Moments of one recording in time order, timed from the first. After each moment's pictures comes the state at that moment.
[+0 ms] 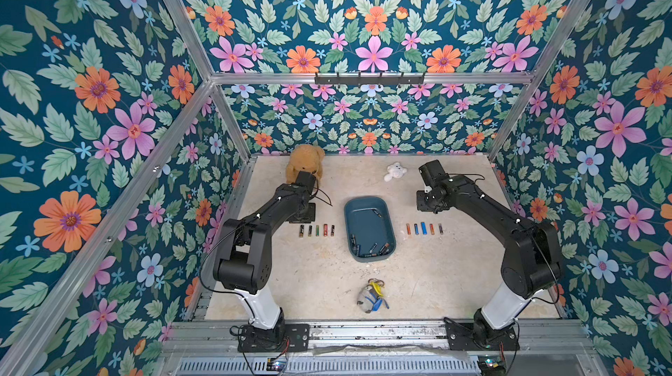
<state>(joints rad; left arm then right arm) -0.28 1.70 1.25 -0.78 -0.20 -0.27 0.41 1.71 1.36 -0.80 0.15 0.34</state>
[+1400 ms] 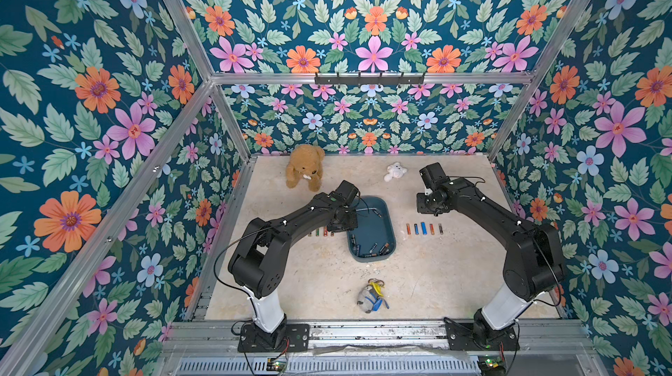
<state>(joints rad) -0.62 1.78 1.23 -0.65 0.01 -0.63 0.41 1.69 1.31 -0.77 0.13 0.35</state>
